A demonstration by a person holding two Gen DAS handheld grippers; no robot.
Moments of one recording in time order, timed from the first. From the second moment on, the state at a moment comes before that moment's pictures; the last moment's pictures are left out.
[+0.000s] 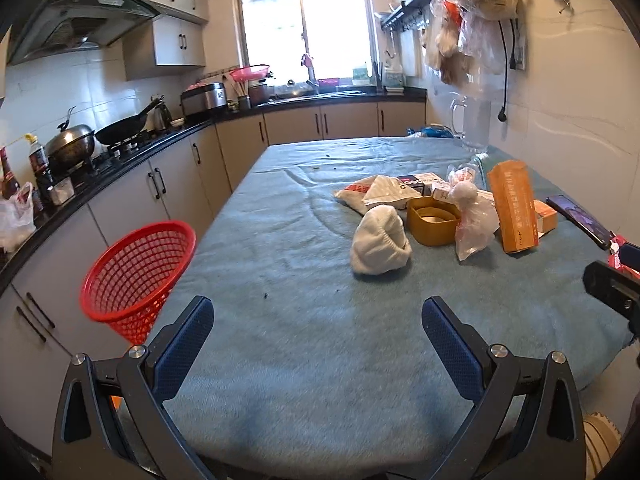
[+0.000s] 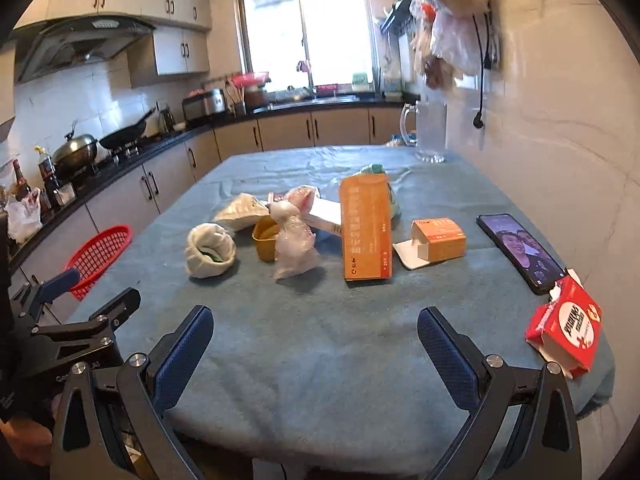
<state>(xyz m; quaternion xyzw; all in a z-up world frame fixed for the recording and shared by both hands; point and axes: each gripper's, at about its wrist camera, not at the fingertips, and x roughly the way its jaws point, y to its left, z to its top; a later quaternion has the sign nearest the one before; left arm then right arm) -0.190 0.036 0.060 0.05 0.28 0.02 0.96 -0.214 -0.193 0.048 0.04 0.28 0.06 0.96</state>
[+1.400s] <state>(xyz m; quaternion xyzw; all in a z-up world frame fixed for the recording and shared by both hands) -0.214 0.035 0.061 0.05 0.28 0.01 0.96 -0.242 -0.198 0.054 0.07 0.26 0.07 0.96</state>
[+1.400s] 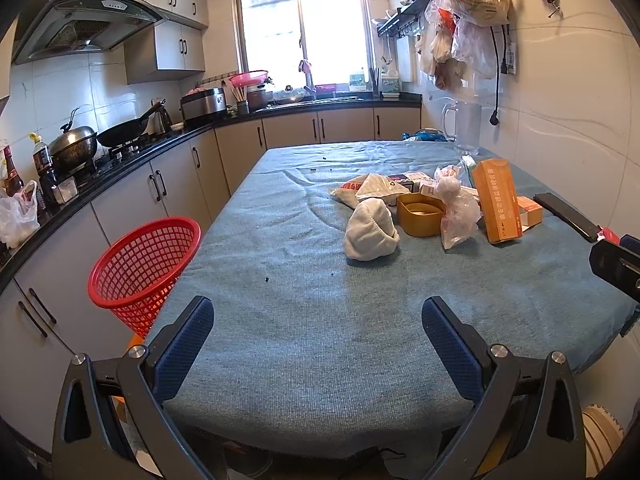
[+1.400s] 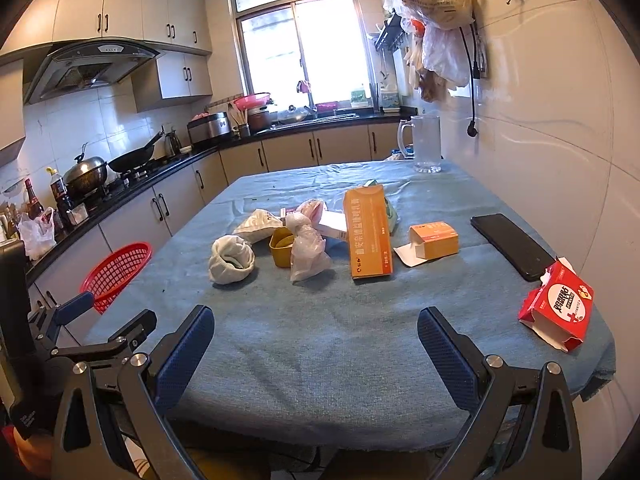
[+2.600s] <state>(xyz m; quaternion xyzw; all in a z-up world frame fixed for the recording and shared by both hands) -0.132 0.050 0.046 0.01 0.35 -0.08 0.93 -0.156 -0.227 0.032 0.09 0.32 0.07 0.94</state>
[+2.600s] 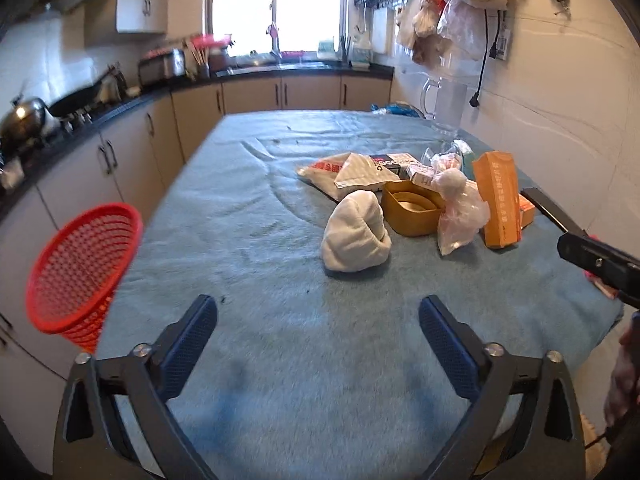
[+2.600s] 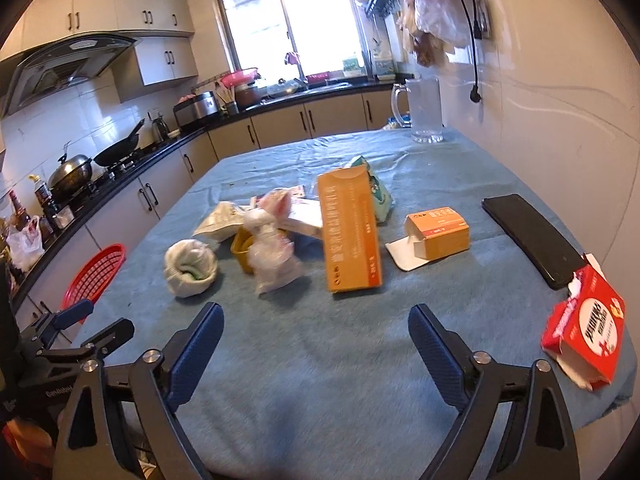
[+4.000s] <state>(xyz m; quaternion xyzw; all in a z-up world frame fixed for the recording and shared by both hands) -0.063 0.039 0.045 -0.02 0.38 -0.10 0.92 -0.095 -0.212 0.053 0.06 0.32 0.06 0.94</state>
